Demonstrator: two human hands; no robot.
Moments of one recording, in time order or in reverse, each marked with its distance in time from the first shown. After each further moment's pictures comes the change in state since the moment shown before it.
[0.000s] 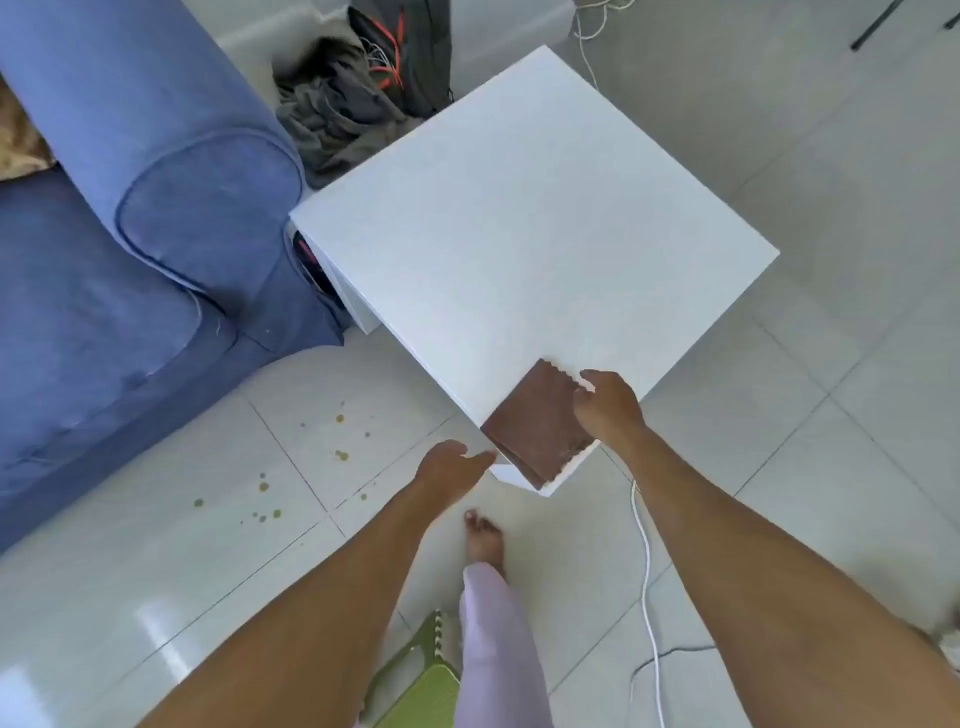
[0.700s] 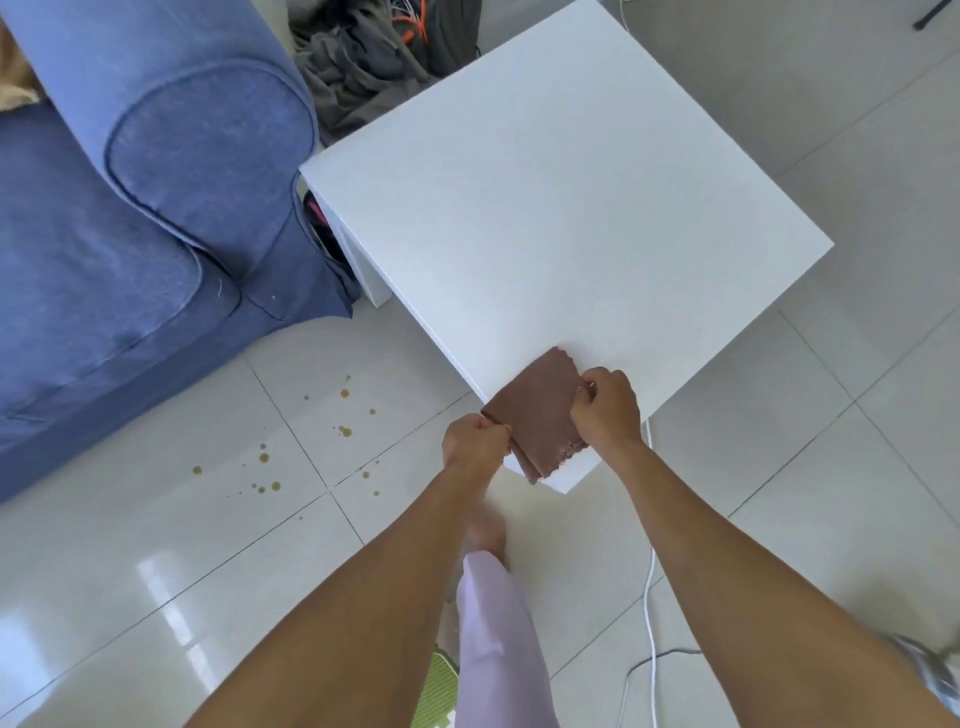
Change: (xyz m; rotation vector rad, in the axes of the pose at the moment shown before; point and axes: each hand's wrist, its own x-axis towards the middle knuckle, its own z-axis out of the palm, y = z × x) left_hand 0.028 0.010 0.027 -0.465 0.149 -0.108; right_hand 0.006 0.001 0.043 0.037 0.132 -0.029
